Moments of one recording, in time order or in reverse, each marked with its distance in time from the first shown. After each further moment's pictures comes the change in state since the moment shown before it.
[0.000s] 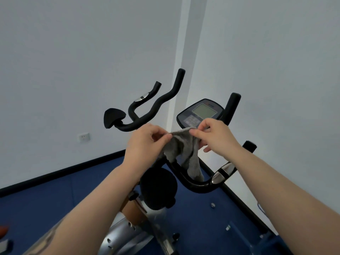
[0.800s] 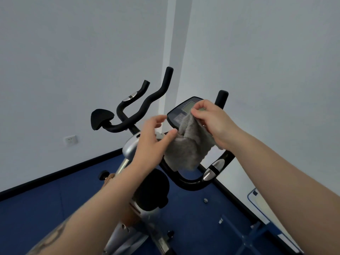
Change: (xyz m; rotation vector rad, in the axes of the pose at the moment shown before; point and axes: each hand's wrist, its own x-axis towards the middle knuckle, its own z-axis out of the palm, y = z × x) left_hand 0.001 0.008 0.034 -0.312 -0.095 -0.046; right_hand 0.005 -0.026 -0.019 0.389 0.049 0.042
